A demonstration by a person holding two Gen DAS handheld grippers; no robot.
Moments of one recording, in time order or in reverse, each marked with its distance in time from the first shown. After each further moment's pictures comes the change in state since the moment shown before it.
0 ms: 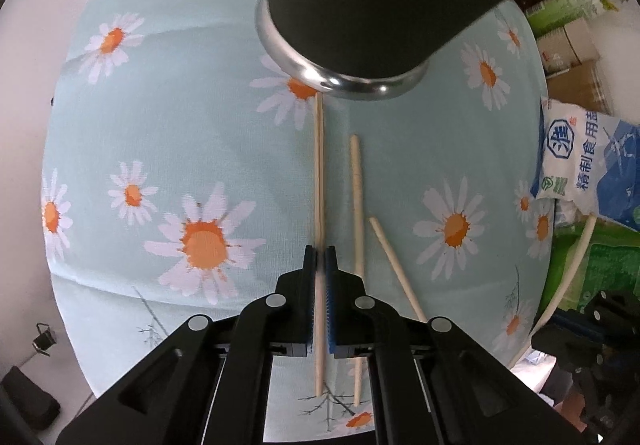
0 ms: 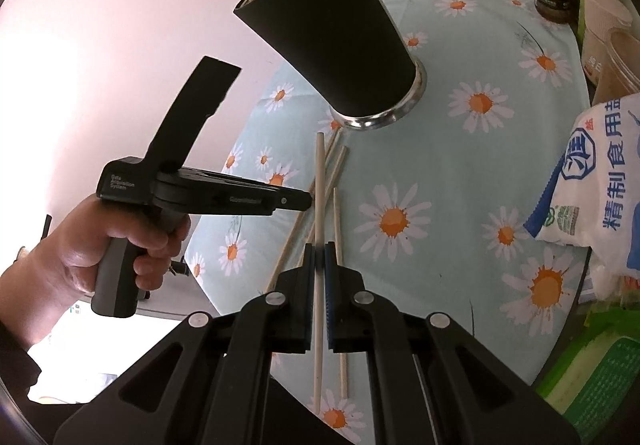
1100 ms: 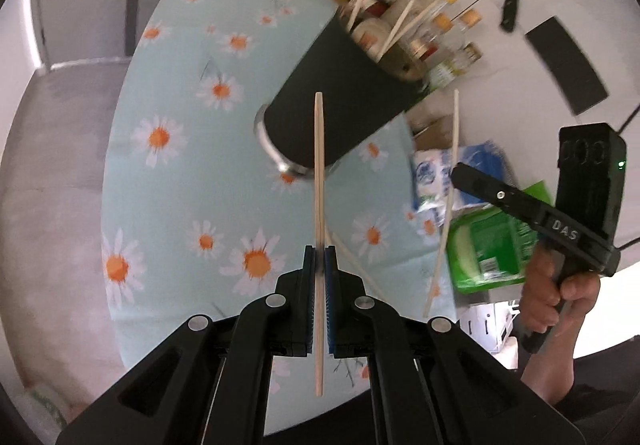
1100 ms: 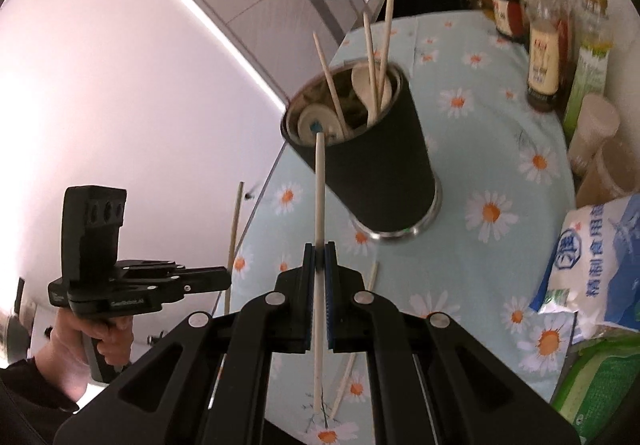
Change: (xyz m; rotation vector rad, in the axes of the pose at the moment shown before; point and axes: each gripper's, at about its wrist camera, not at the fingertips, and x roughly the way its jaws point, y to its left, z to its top) left arm -0.139 0.092 -0.054 0.205 -0.327 -0.409; right arm -0.019 0.072 0.069 0.059 -0.282 -0.164
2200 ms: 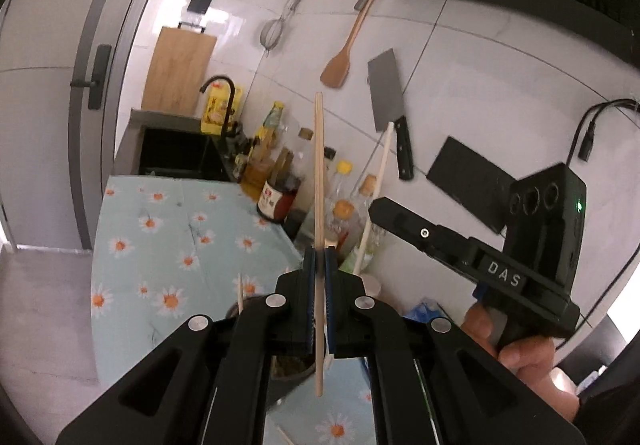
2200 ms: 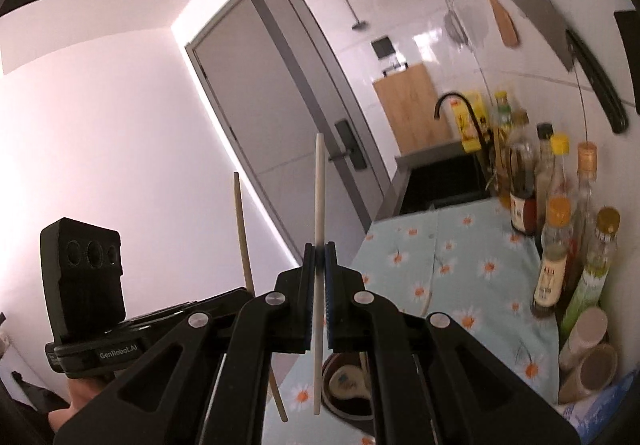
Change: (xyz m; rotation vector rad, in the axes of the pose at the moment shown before) left arm -0.067 -0.094 0.113 0.323 -0.542 -0.107; right arm -0.065 0.025 0.110 -0.120 -0.610 0.050
